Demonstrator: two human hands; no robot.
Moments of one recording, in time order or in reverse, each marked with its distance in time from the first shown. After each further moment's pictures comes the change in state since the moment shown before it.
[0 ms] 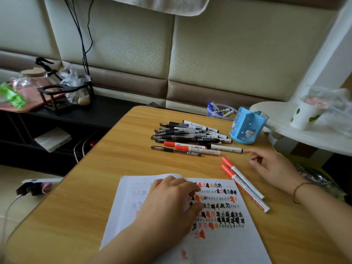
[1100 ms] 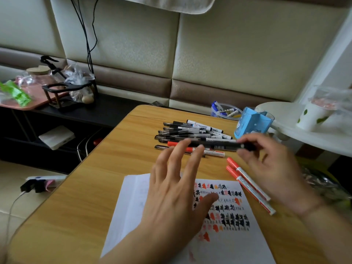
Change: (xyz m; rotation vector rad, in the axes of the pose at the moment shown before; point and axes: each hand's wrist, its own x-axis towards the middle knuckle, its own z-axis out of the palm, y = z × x) left_hand 0.003 0.015 -0.009 0.043 0.230 -0.019; right_hand -0.036 -0.131 -0.045 0.361 0.237 -0.056
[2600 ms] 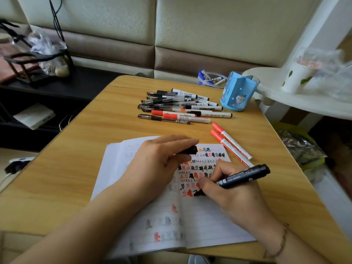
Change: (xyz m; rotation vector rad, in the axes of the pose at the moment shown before) left_hand 0.002 -0.019 0.012 -0.393 -0.019 0.216; right_hand -0.102 -0.017 0.048 0.492 -0.082 0.264
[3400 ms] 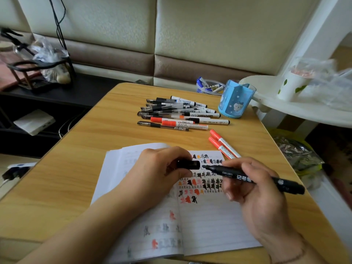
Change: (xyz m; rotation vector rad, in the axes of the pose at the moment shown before) left_hand -0.003 0.004 -0.005 -0.015 -0.090 -0.118; right_hand -0.003 -0.014 -0.021 0.575 0.091 0.019
